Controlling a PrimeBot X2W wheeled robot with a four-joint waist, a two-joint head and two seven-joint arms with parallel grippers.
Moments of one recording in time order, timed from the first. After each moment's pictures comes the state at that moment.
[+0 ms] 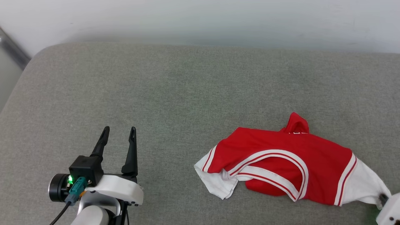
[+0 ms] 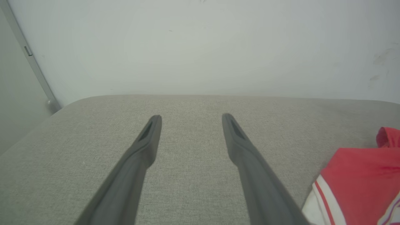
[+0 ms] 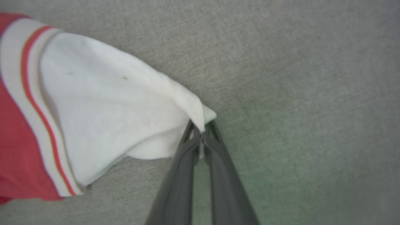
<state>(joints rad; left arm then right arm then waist) -0.17 0.39 -0.42 0.06 -0.50 0.28 -0.24 -0.08 -0.12 -0.48 0.31 0.23 0.13 0.58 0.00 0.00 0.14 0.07</state>
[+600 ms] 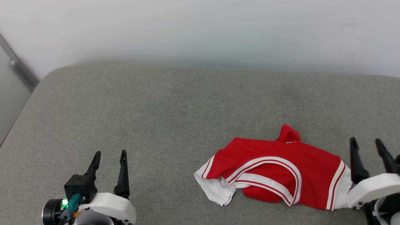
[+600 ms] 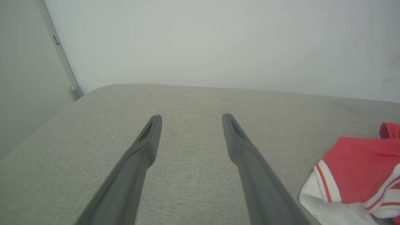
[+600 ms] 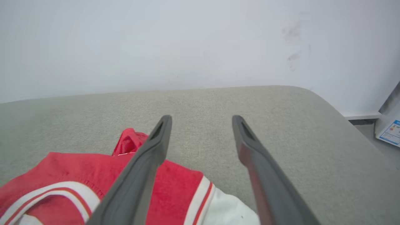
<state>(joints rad) -0.07 0.41 -0.40 0.06 -0.53 0.33 -0.22 -0.09 -0.11 -0.23 0.15 0.14 0.13 0.00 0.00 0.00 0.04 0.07</state>
